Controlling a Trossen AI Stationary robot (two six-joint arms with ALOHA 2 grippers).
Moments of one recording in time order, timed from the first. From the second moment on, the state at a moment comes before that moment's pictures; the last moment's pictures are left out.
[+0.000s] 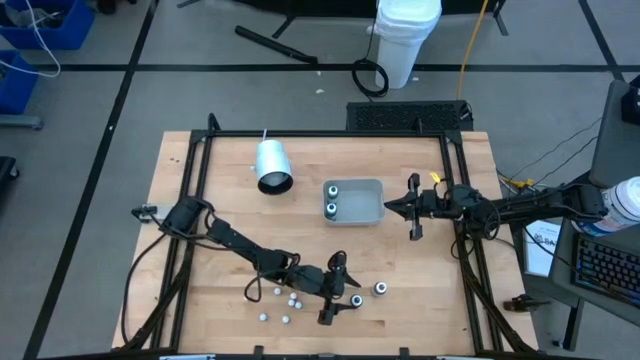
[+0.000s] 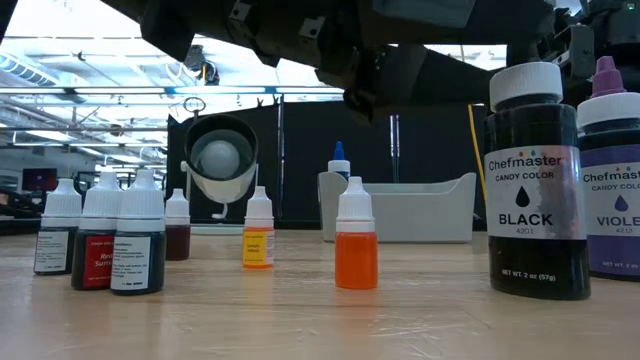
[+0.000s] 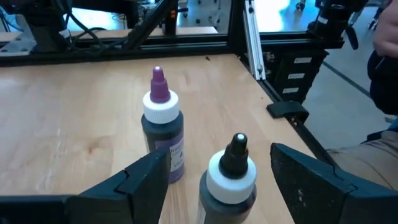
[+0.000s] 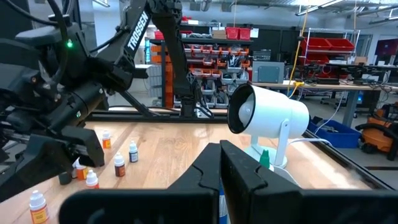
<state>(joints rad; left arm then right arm) -0.41 2.10 1.23 0.55 -0.12 -0.11 -0.12 0.79 0.02 0.87 -0.08 -0.03</state>
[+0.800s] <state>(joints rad) -0.41 2.16 1.23 0.65 -0.08 -0.11 -0.12 0.79 0.02 0.87 -0.08 -0.03</state>
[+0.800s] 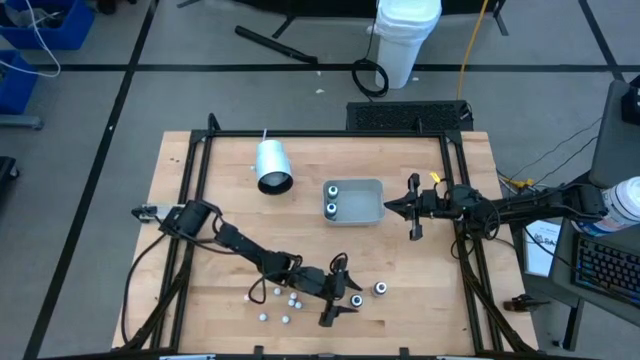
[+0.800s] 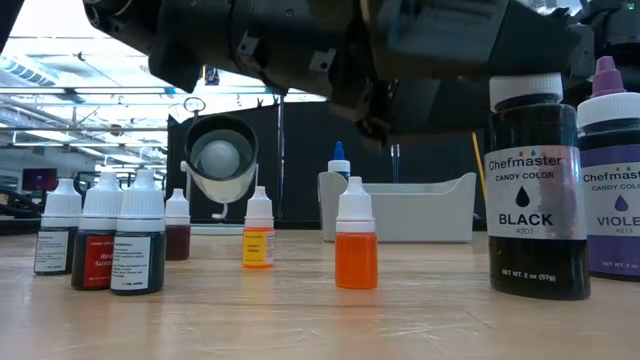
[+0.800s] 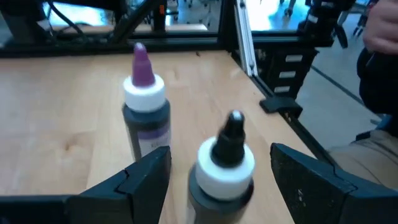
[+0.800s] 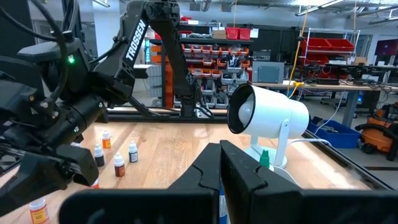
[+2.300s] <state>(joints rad) -0.41 2.16 1.23 0.66 -0.05 -0.01 -0.12 0.79 0.02 0.87 -0.08 -0.04</state>
